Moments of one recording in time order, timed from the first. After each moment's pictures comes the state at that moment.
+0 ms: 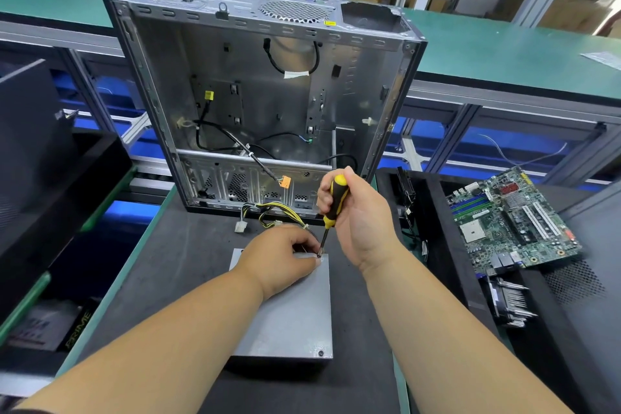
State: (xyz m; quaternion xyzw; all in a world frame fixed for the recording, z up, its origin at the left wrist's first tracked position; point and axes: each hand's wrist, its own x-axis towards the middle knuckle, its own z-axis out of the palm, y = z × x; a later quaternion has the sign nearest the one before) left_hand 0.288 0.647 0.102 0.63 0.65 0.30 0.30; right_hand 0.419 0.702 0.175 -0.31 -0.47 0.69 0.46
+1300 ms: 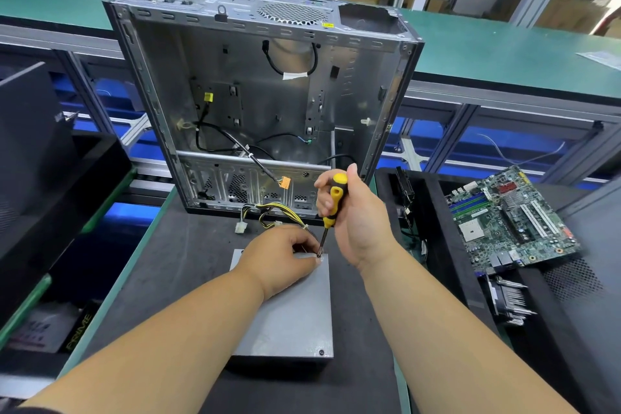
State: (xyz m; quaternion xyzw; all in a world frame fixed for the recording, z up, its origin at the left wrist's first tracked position) left_hand 0.287 0.648 0.101 0.62 0.66 0.31 0.30; right_hand 0.417 0.704 0.174 -0.30 -0.45 0.71 0.45
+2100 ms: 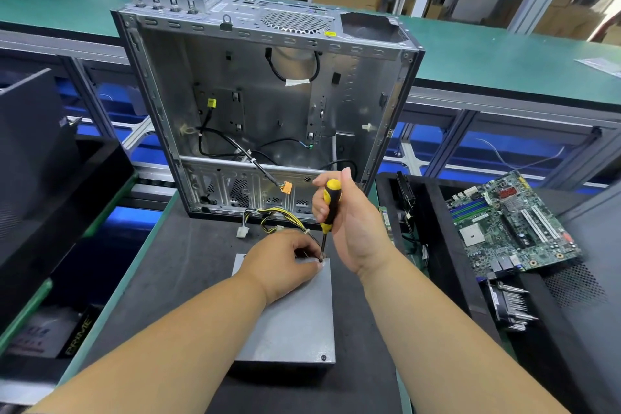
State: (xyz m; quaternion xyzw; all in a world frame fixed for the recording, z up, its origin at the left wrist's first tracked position) left_hand 0.287 0.647 0.101 0.62 0.66 0.31 0.29; right_hand 0.414 0.700 0.173 -0.30 -0.51 0.68 0.43
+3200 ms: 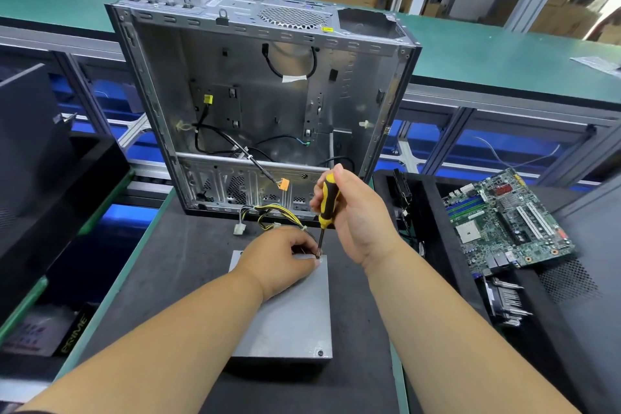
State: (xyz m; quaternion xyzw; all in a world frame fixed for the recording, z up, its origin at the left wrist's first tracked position) left_hand 0.287 0.648 0.101 0.63 0.65 0.31 0.29; right_hand 0.421 0.706 0.177 -0.34 -0.49 0.68 0.42
